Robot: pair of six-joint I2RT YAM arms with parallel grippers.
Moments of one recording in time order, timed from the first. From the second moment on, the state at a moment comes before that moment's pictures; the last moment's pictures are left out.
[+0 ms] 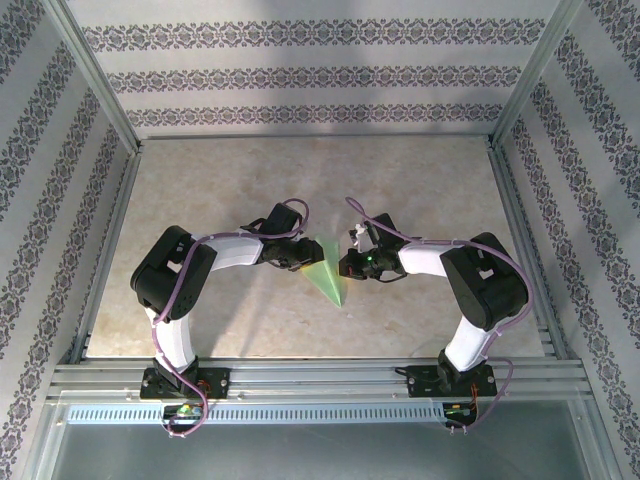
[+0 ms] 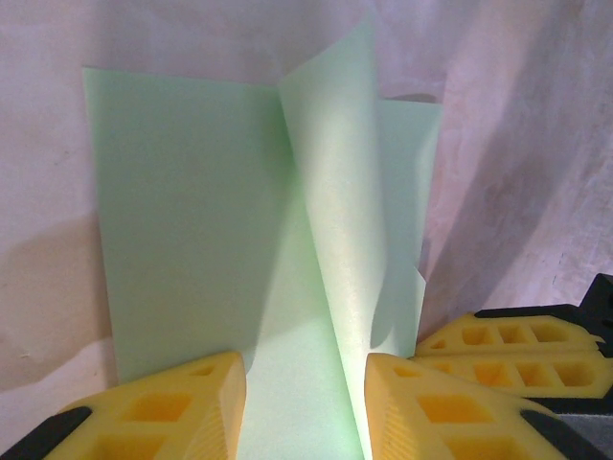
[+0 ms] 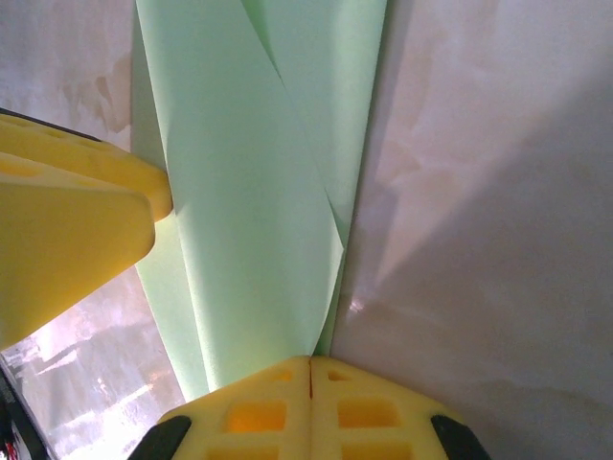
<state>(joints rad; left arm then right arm) -0.54 1.87 1.01 -0.12 0.44 -0.81 0.45 1.74 0.77 -0.07 -0.57 0.55</state>
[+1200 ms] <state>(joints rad) -0.54 1.82 1.10 -0.16 0.53 -0.74 0.47 1.77 0.81 -0.10 -0.56 0.55</state>
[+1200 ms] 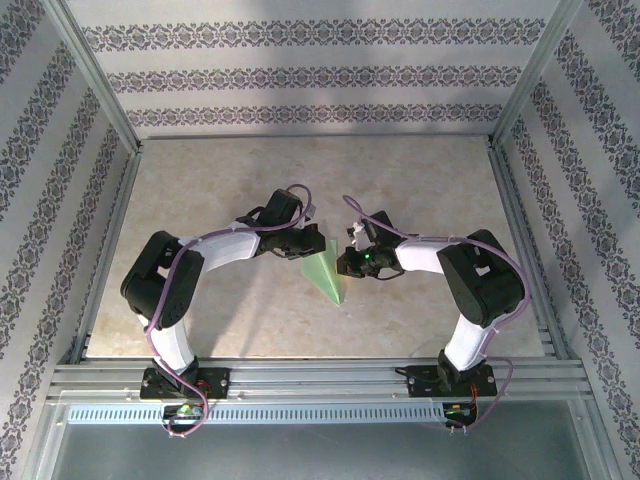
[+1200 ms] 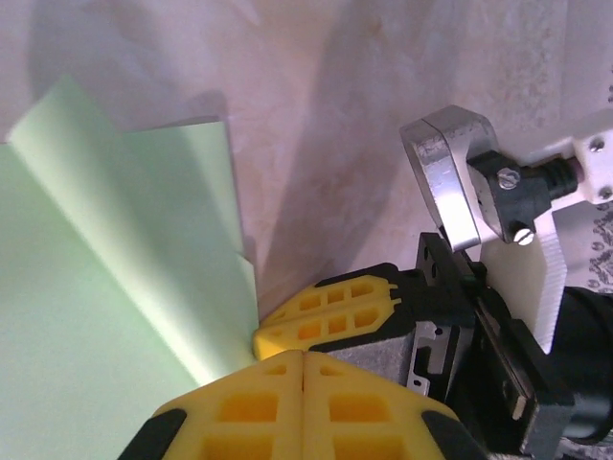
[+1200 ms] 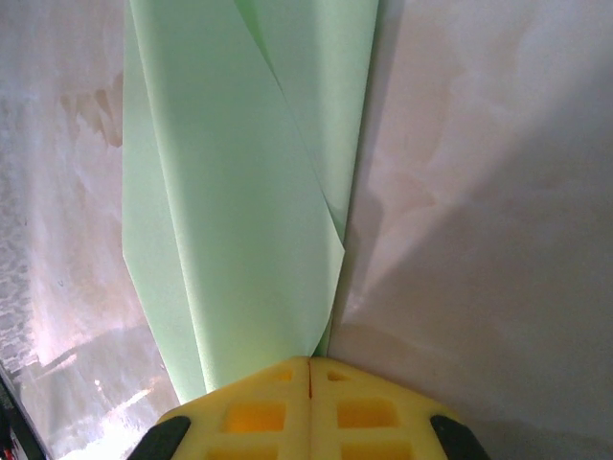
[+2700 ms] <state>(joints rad) -0.54 1.99 1.14 -0.17 0.52 -0.71 0.49 1.80 0.88 -0.20 -0.51 0.52</state>
